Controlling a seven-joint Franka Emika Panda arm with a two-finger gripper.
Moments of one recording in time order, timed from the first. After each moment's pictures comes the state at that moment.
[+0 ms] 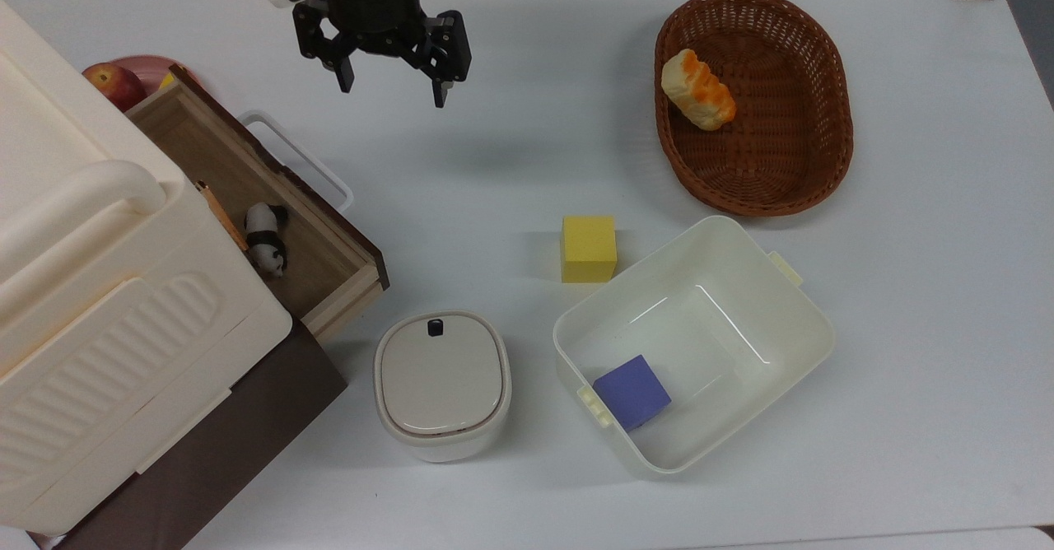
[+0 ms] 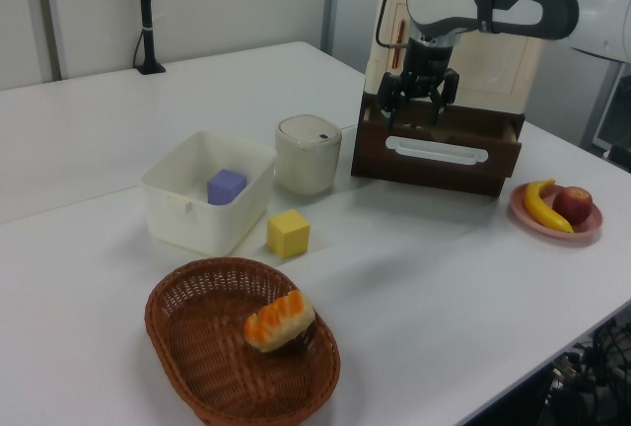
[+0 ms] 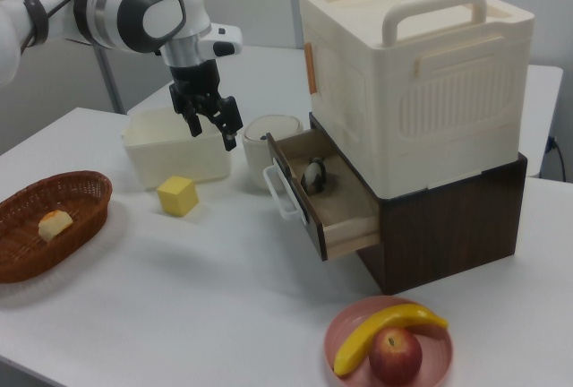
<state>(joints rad) 0.06 0.13 -0.11 -1.64 0.01 1.83 0.12</state>
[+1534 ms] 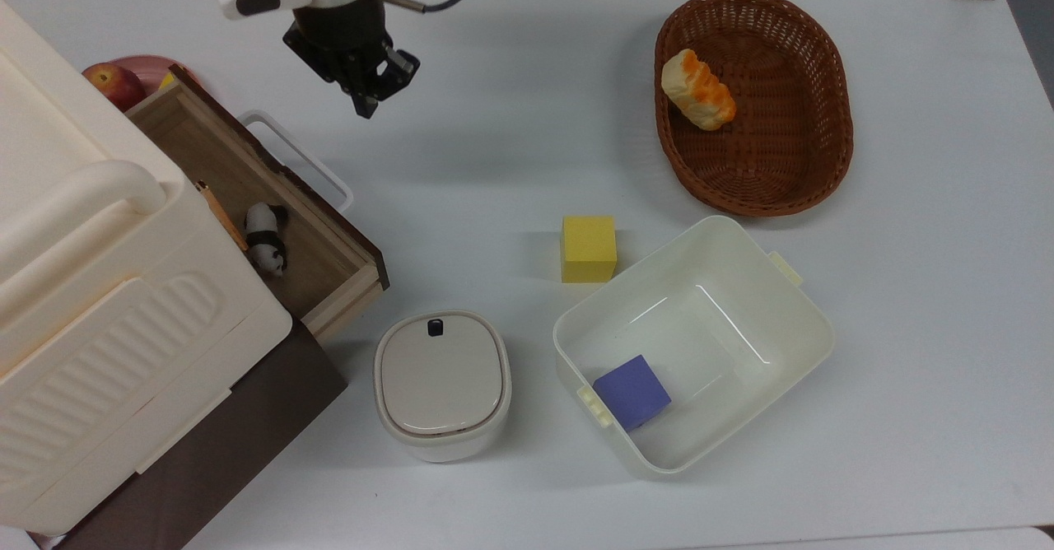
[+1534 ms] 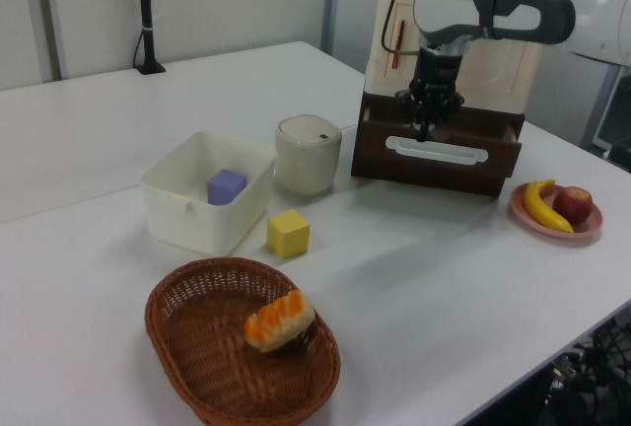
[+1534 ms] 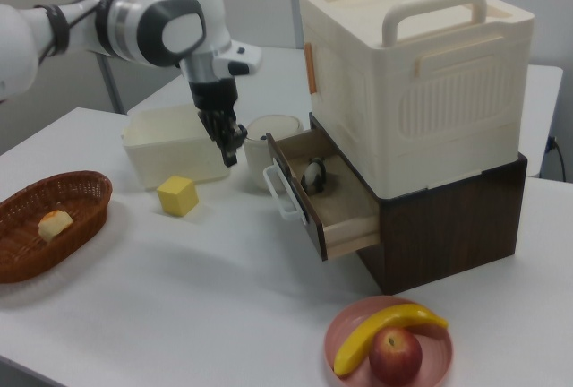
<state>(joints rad) 0.04 0.16 -0.16 -1.65 0.01 1.83 0.29</state>
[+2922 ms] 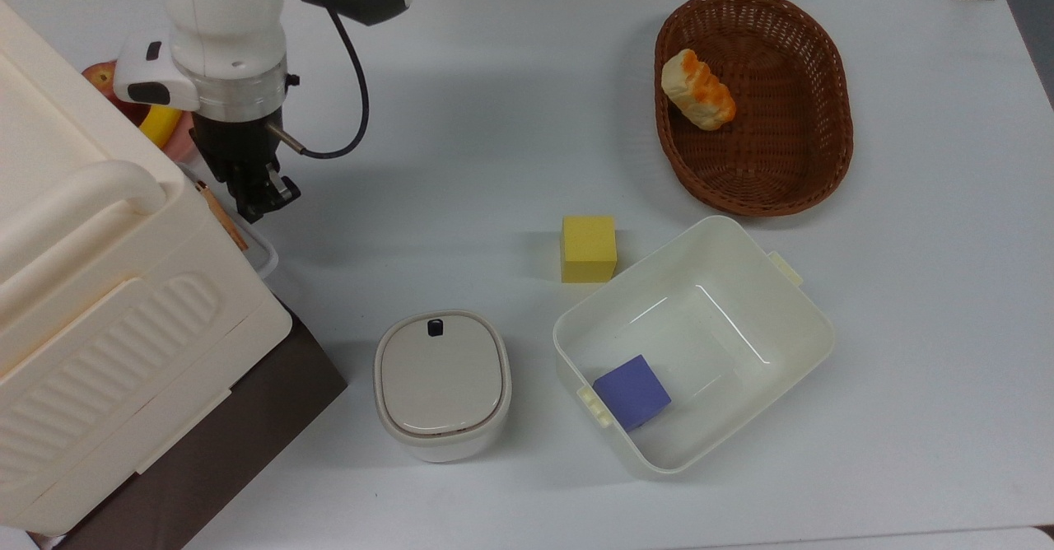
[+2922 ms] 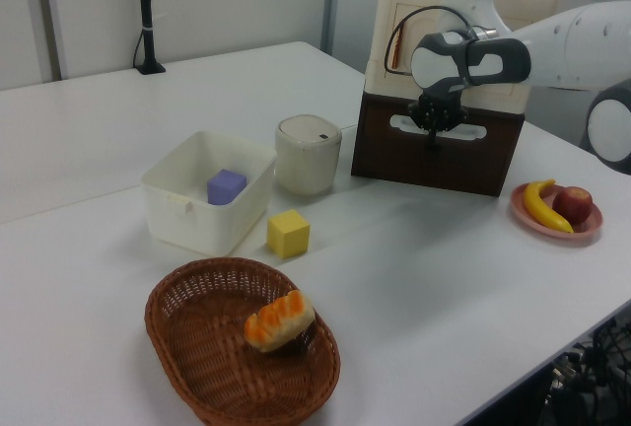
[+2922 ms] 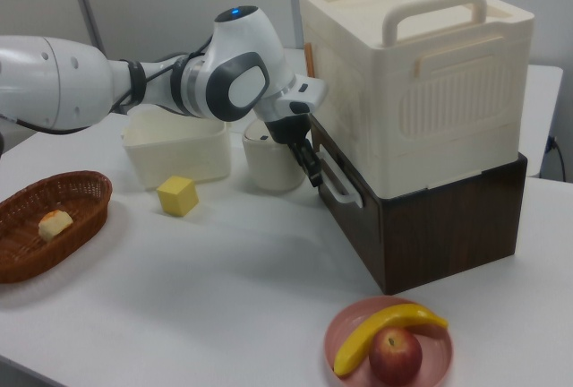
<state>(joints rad) 0.04 0.38 -0.30 -1.61 -0.06 2.22 0.50</state>
